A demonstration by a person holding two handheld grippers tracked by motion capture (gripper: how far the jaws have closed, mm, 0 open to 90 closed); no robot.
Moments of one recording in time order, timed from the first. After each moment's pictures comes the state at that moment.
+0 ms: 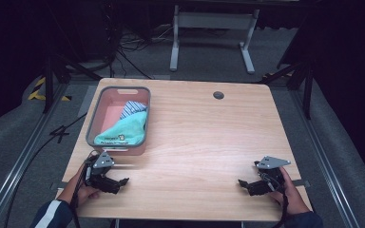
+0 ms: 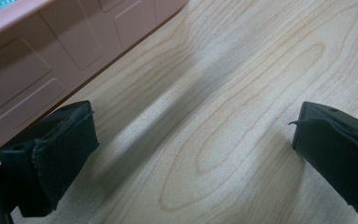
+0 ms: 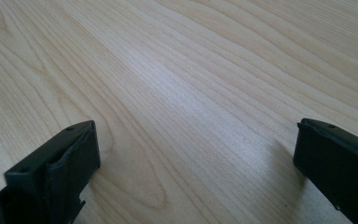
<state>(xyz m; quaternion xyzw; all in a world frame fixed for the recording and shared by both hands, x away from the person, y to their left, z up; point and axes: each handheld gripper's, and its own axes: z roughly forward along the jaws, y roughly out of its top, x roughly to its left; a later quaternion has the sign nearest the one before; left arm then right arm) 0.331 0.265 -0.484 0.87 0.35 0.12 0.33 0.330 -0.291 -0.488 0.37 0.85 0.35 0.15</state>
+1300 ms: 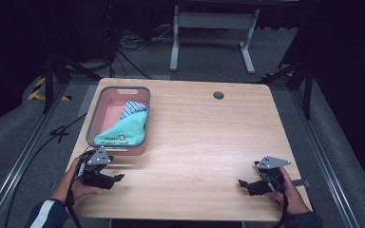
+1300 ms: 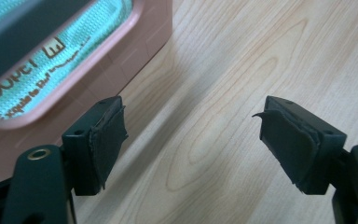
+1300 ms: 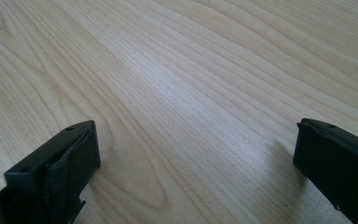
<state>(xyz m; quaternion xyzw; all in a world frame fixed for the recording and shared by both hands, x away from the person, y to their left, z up) 0.327 0.269 -0.435 0.89 0.30 0.13 0.31 0.329 -0.291 -0.488 0.37 0.85 0.35 0.15</state>
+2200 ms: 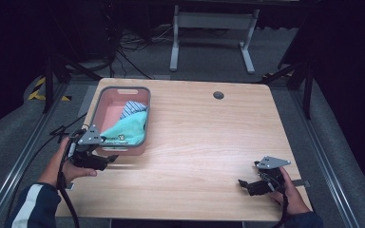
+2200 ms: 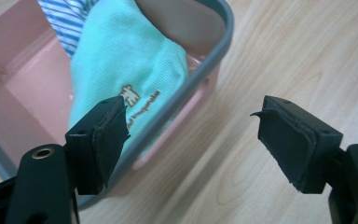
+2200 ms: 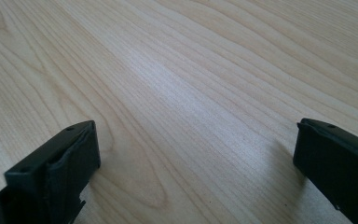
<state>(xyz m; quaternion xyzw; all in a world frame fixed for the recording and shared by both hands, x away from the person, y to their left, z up) 0.353 0.274 -0.369 0.89 0.30 0.17 0.30 0.329 -0.291 -0.488 0.37 0.85 0.35 0.15</state>
